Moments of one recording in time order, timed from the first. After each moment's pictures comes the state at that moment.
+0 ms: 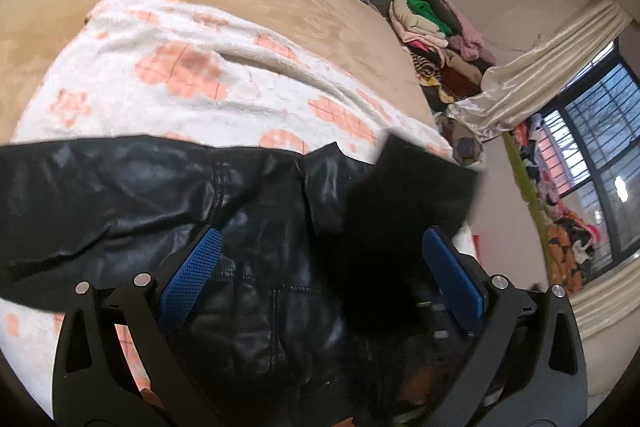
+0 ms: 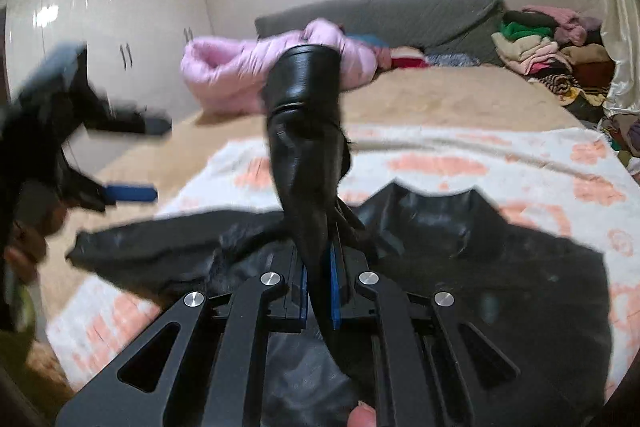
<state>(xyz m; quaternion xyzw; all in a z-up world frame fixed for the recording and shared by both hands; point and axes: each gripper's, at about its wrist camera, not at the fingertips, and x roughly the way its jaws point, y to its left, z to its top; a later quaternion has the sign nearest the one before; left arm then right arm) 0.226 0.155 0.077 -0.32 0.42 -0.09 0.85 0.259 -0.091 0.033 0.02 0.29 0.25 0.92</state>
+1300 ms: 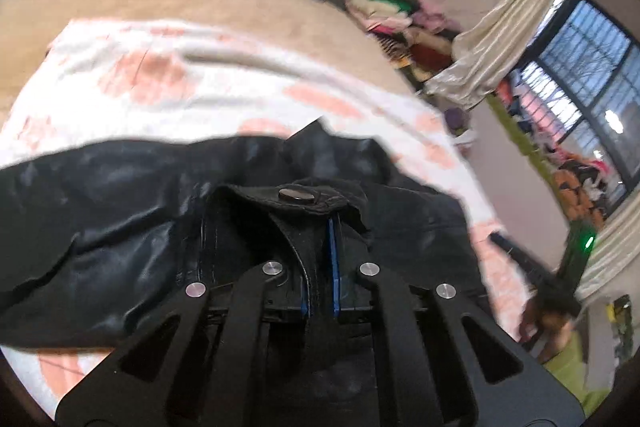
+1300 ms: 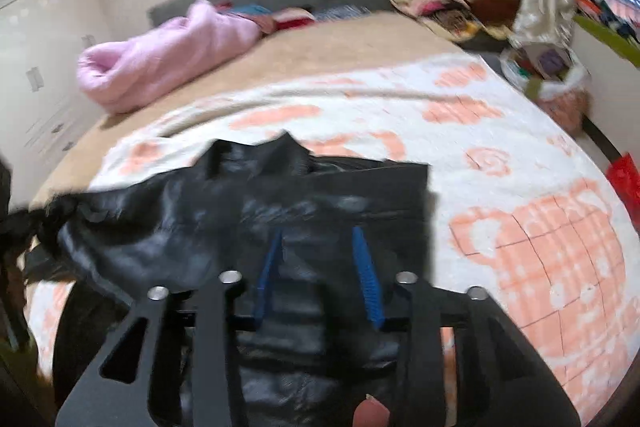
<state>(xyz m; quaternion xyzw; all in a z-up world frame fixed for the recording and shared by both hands) 0.209 0.129 0.020 -0.21 0.39 -0.13 0.89 0.248 -0.246 0.006 0.07 0.38 0.07 0.92</state>
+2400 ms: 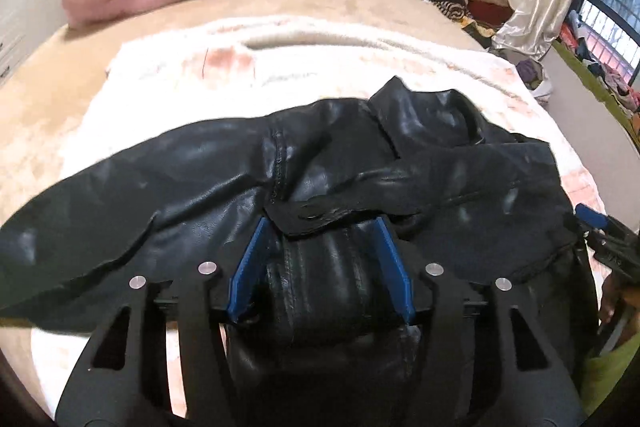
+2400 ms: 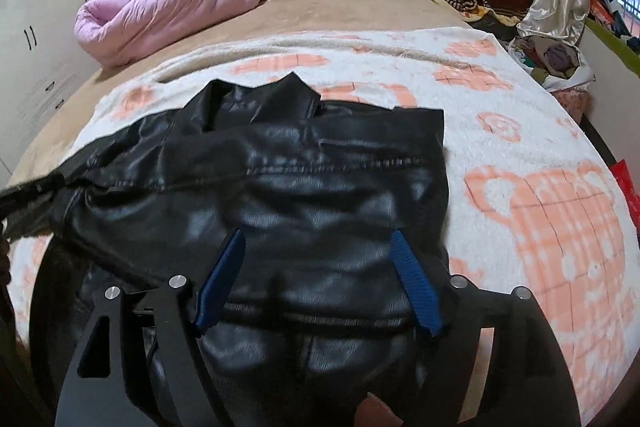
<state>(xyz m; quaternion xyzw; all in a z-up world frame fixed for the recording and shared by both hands) 0.193 0.108 0.020 -0.07 0.42 -0.02 0.91 0.229 -0.218 -0.024 0.01 0.42 0.07 0.90</state>
